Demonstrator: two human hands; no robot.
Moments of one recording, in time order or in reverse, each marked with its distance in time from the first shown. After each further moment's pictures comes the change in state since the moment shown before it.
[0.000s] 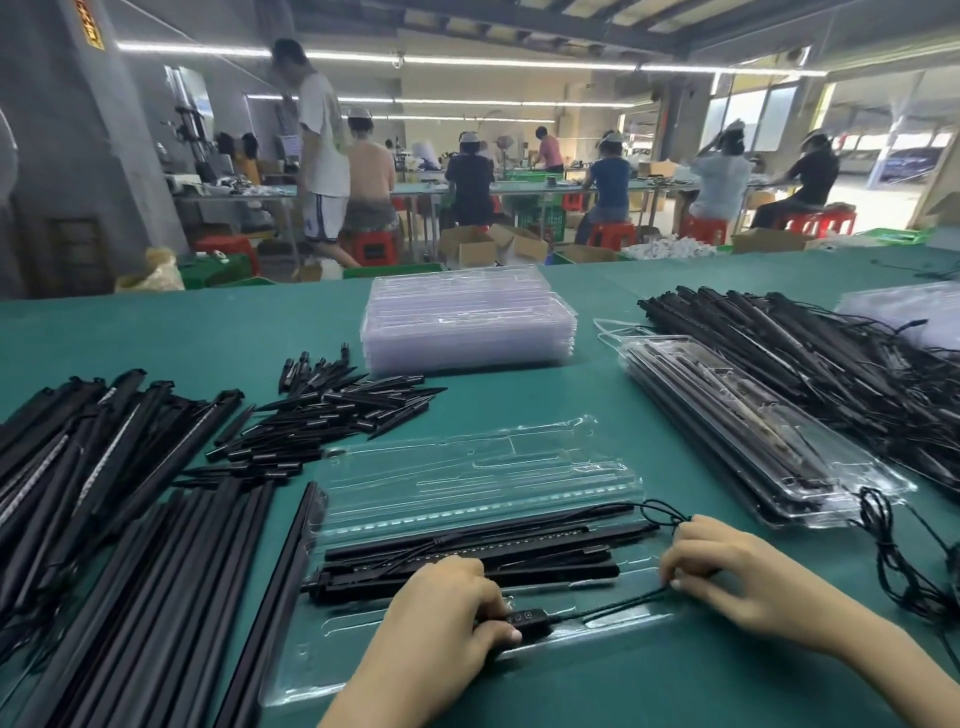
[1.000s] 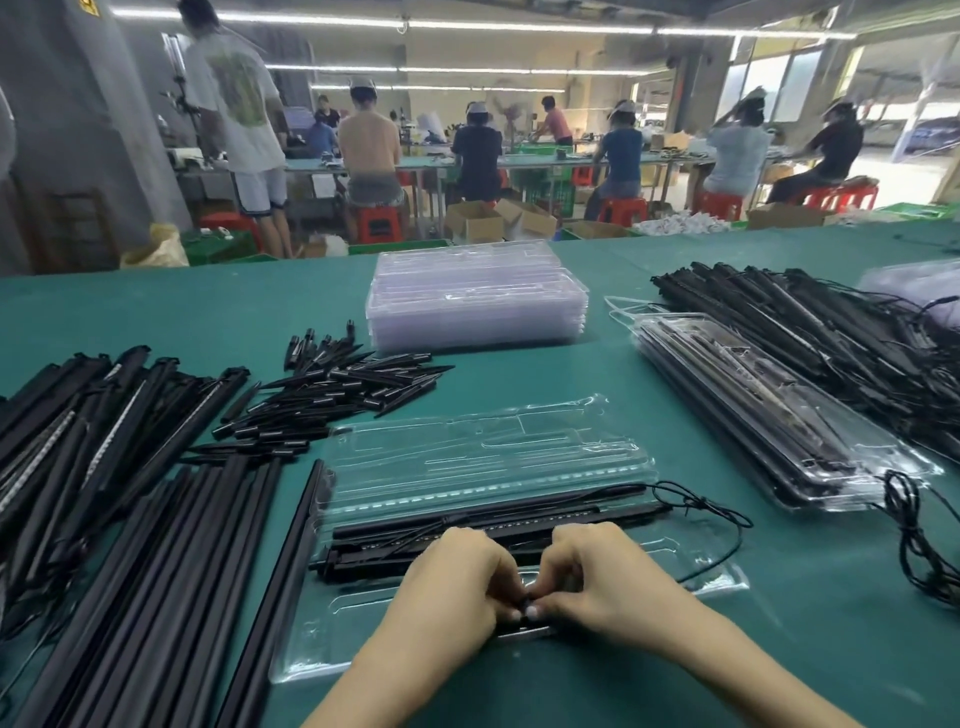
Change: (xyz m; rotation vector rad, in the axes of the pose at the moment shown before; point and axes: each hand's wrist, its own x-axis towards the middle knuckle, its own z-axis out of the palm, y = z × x) left_hand 0.013 0.009 -0.010 -0.020 -0.128 -0.125; right_hand 0.068 -0.097 0.056 0.182 -0.048 0.157
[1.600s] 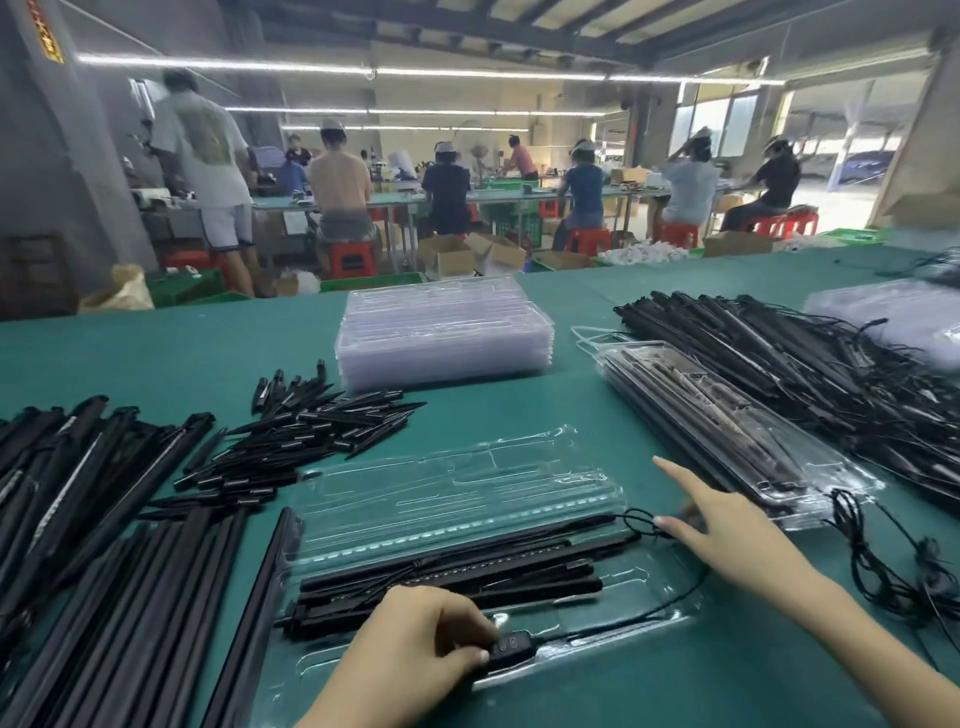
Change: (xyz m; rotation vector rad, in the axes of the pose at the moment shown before) left_hand -0.010 -0.014 -0.004 -0.226 -0.022 0.042; right_hand -0.028 0.092 -0.084 -0.331 0.193 0.467
